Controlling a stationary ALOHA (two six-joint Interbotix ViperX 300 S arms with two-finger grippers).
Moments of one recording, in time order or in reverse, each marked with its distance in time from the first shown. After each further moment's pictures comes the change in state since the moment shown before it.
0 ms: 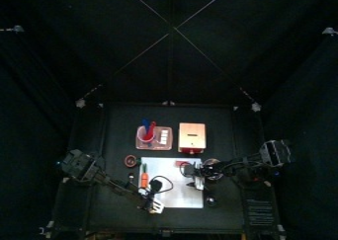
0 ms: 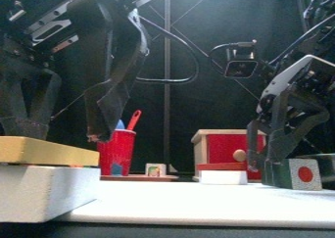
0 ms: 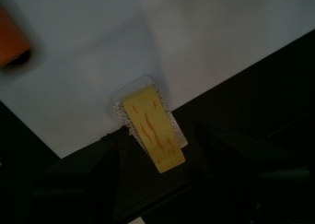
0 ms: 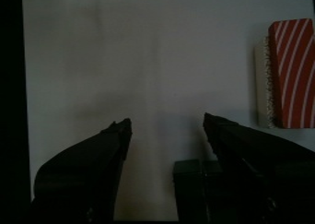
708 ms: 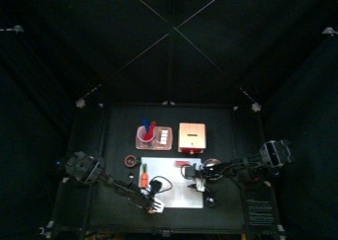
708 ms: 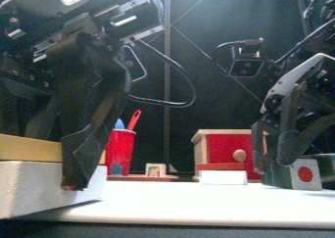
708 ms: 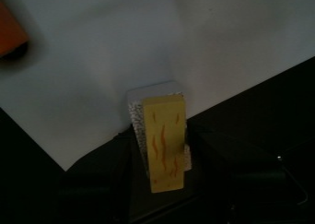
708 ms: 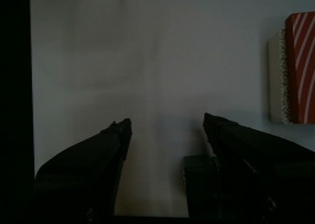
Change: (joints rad) left arm 0.012 0.048 0.000 -0.043 -0.009 0.003; right arm 0.032 0.000 0.011 0.005 -0.009 0.000
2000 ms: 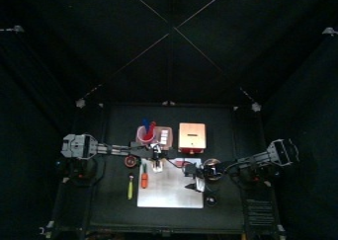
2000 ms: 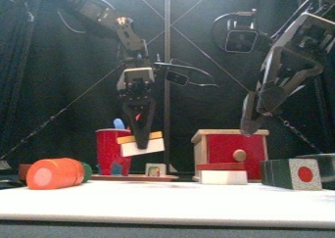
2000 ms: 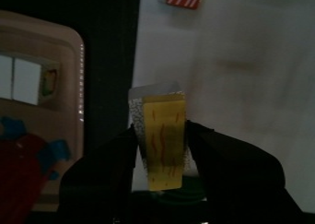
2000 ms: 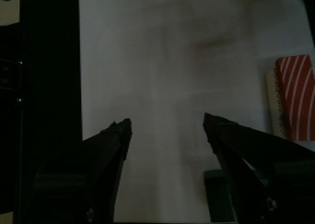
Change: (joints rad) left arm 0.548 -0.152 0.057 -0.028 0.014 1.618; right arm 0.005 -0.109 -0.037 0.098 0.026 0.002
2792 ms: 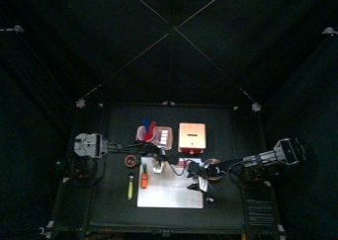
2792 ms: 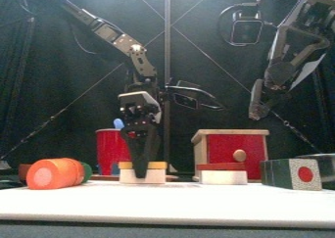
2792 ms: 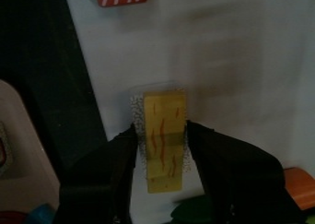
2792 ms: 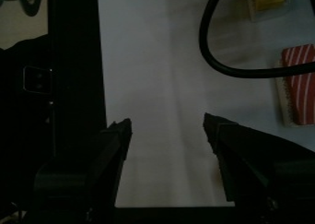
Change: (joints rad) left arm 0.044 0.141 -0.043 -0.212 -0.011 0.419; right arm 0.000 -0.095 0.011 0.083 0.067 0.000
